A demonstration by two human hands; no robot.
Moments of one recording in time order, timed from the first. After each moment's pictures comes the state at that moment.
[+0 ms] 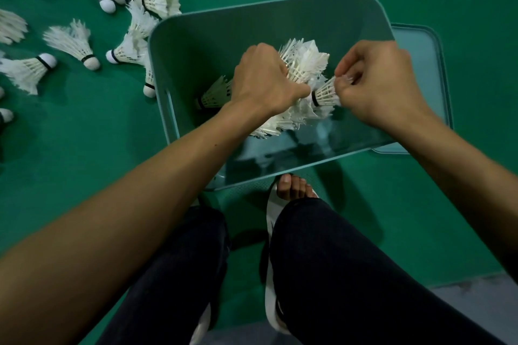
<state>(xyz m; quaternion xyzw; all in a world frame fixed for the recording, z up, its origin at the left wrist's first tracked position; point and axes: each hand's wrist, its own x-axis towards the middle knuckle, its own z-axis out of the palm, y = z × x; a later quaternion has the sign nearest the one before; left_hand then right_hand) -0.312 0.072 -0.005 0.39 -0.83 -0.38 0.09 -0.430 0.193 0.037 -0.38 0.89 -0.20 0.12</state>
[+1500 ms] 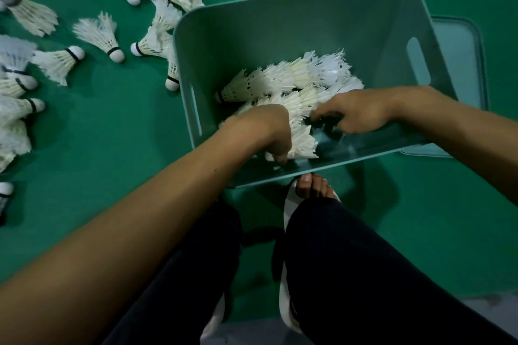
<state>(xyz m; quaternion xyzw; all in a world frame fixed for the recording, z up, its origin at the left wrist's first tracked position) -0.274 0.078 -0.009 0.30 -0.82 -0.32 -0.35 -0.440 0.158 -0.006 -0.53 0.68 0.21 0.46</state>
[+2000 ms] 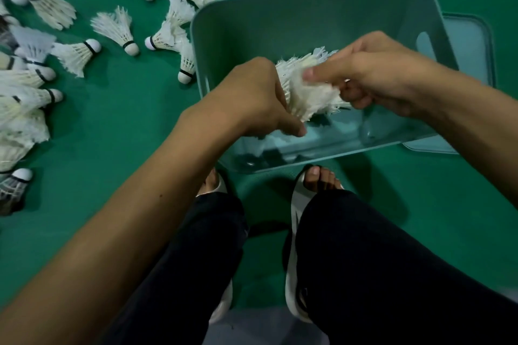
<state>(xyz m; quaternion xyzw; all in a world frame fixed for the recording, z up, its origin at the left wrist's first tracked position) -0.229 0.065 0.060 0.36 -0.82 -0.42 -0.16 -0.393 0.155 0.060 -0.29 0.77 -0.27 0.50</state>
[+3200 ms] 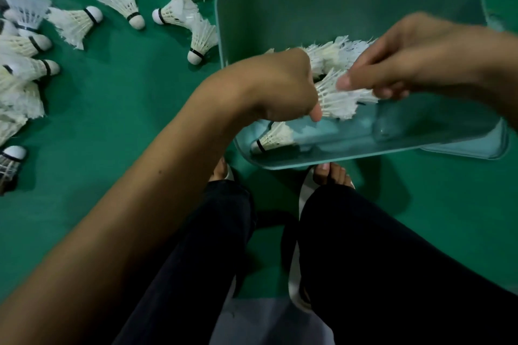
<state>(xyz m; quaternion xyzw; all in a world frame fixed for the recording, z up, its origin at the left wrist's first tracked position) -0.224 0.052 0.067 0.32 -0.80 -0.47 -0.20 -0.400 0.144 0.082 -0.34 0.78 -0.11 0.52</state>
